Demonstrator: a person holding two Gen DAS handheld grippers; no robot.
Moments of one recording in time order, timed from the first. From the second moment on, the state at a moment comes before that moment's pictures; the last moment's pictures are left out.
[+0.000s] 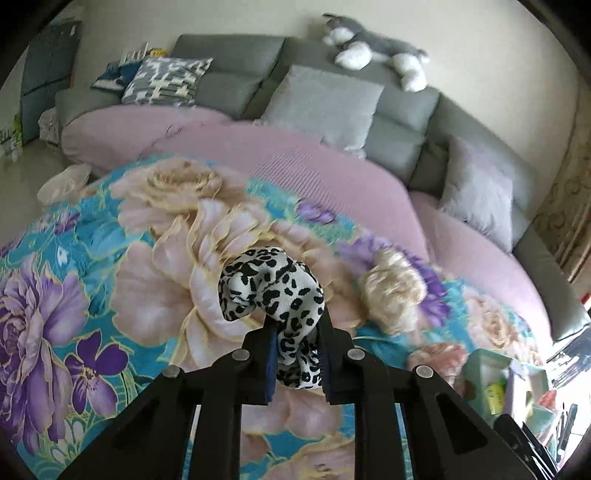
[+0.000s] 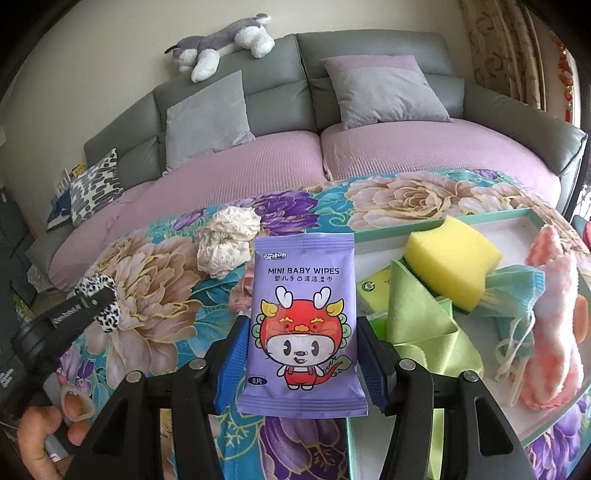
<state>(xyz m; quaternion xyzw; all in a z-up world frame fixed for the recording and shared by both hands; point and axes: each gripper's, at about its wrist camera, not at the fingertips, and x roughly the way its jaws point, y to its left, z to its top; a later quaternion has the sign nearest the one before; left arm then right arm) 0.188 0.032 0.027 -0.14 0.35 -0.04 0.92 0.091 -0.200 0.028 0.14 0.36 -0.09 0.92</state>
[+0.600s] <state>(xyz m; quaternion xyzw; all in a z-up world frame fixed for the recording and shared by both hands) 0.160 -0.021 0.060 -0.11 0.32 -0.13 0.93 0.072 -0.225 0.044 0.15 0.33 -0.11 0.92</state>
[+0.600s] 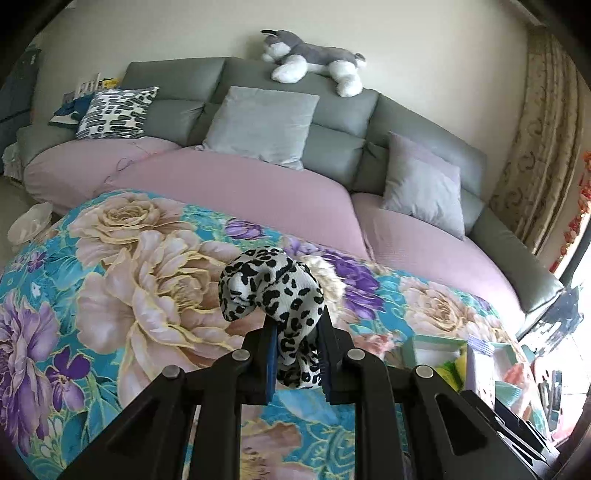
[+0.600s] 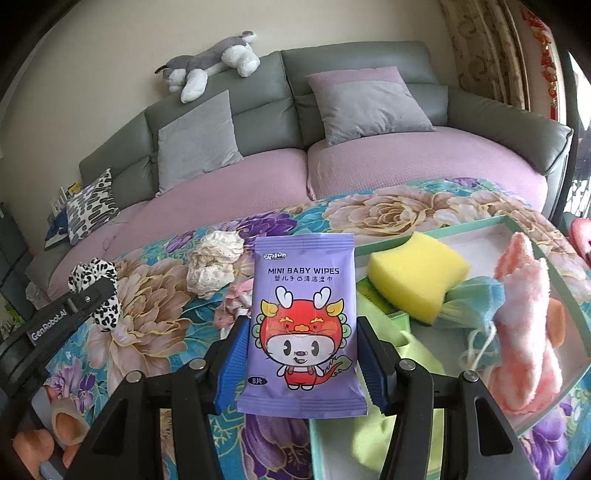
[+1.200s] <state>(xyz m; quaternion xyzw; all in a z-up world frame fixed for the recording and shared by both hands) 0.111 -0.133 0.066 -0.05 0.33 -0.30 0.89 0.025 -0.309 0.064 0.15 0.30 -0.23 0.91</state>
